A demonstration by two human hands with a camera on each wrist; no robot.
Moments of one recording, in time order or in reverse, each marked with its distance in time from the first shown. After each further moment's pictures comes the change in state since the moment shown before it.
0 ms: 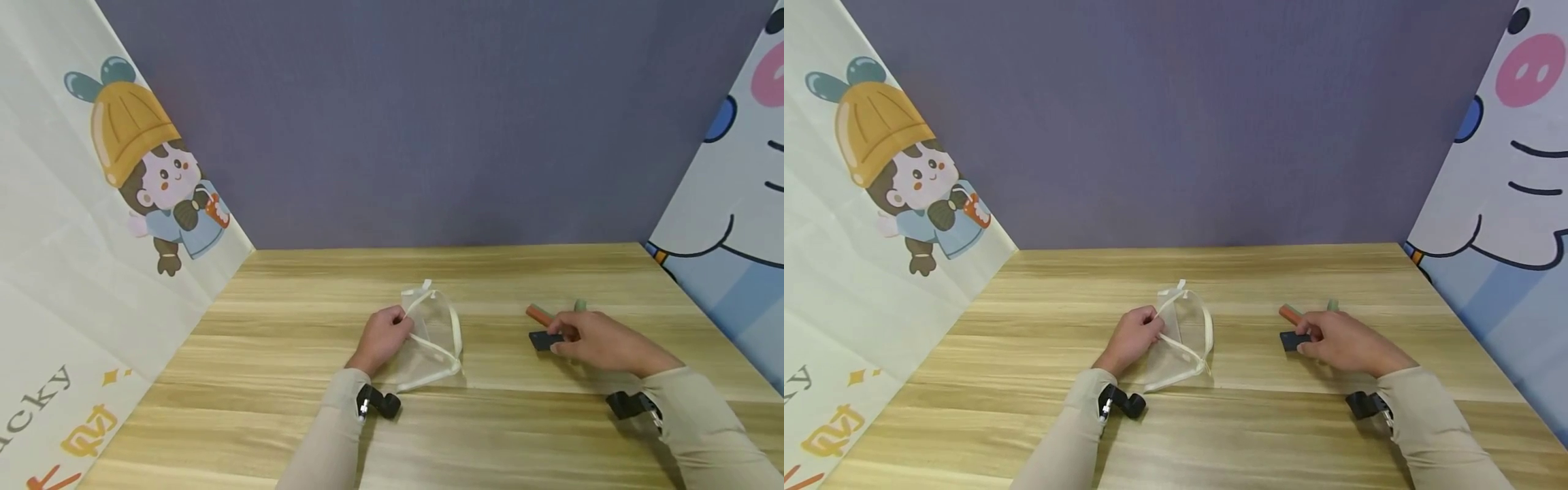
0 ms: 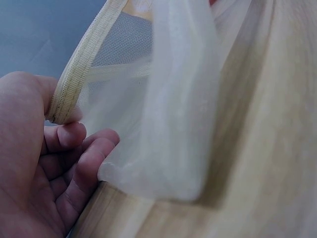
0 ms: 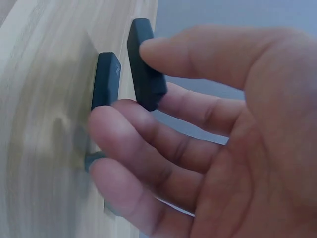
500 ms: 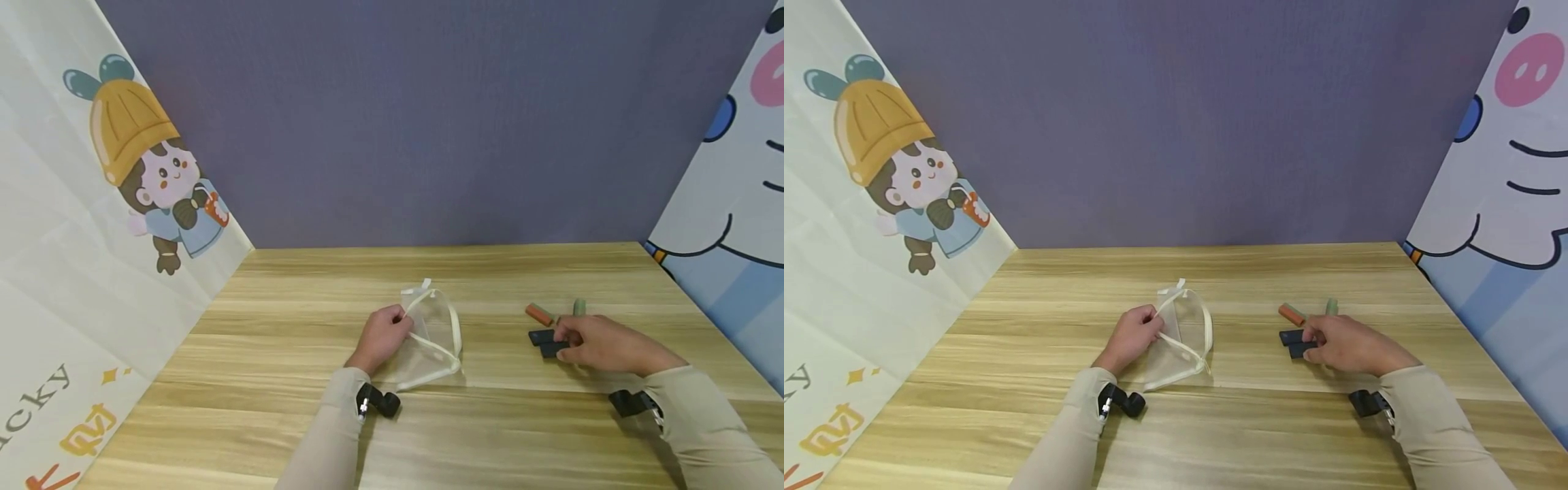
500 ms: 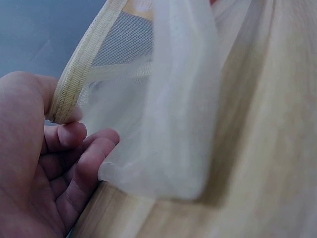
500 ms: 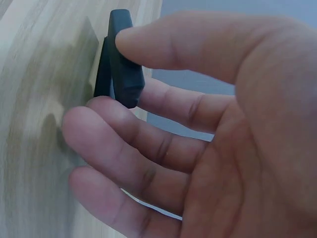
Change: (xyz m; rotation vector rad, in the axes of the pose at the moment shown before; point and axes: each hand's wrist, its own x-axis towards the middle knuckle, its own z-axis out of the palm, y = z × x) left_hand -0.001 0.000 -0.001 0.004 -0.004 0.004; right_hand -0.003 0.007 -0.002 -0.024 -0.084 0.015
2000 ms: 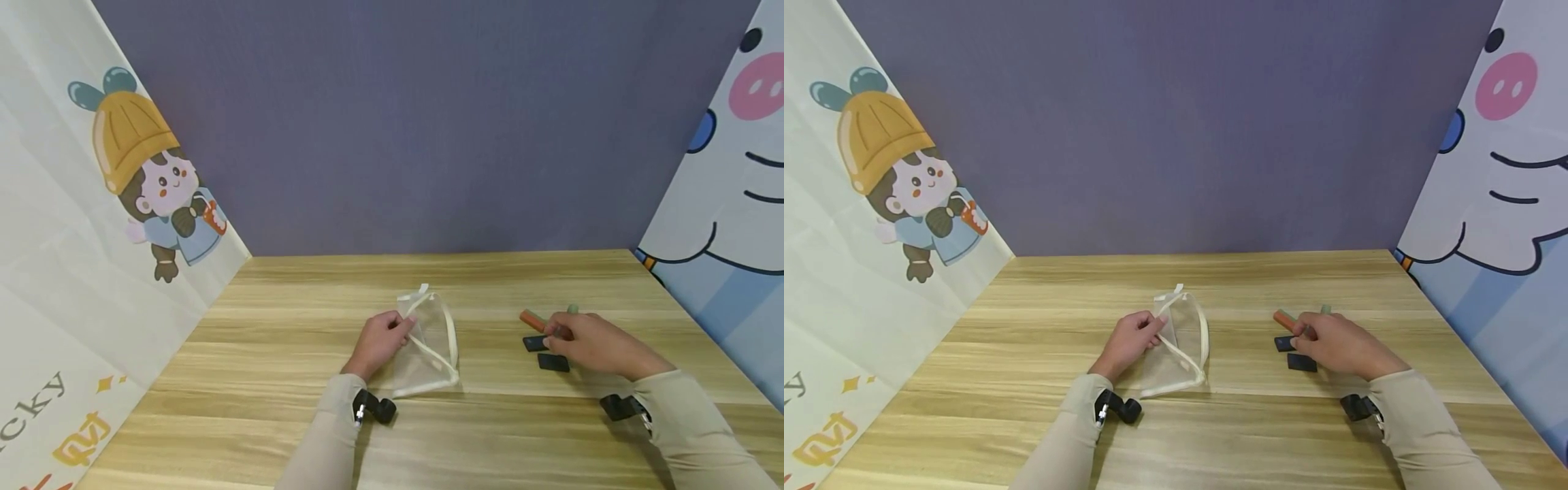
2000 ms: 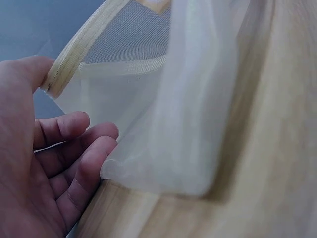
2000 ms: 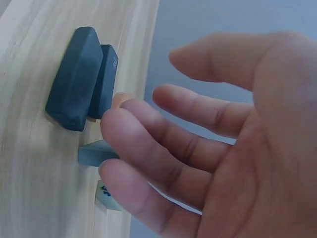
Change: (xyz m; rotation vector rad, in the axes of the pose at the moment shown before) left_hand -0.003 -0.001 -0.001 -0.059 -0.020 0.002; right_hand 0.000 -0.011 0.001 -0.005 0.112 0.034
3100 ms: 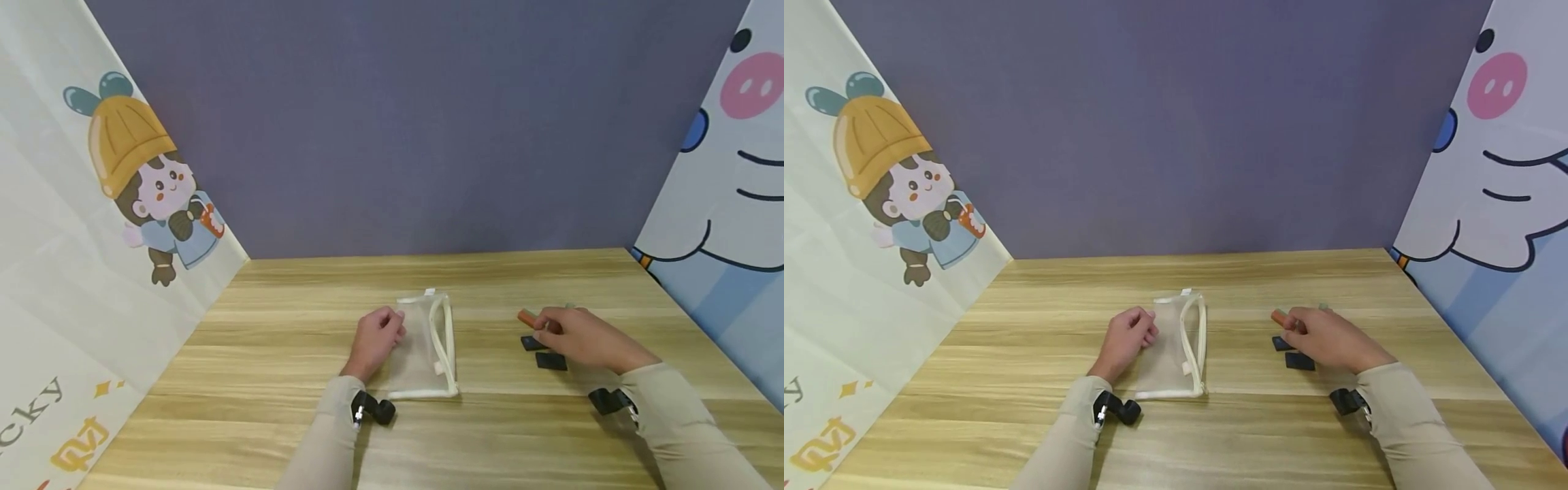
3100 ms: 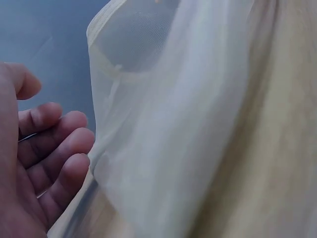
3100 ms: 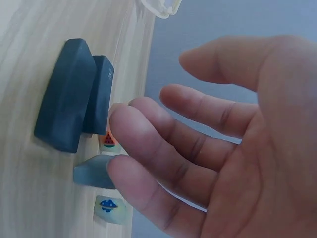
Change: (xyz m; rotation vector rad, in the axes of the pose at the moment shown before) left_hand 0.000 -0.001 0.000 -0.170 0.084 0.067; right_hand 0.010 -0.003 -0.001 -0.017 0.017 -0.044
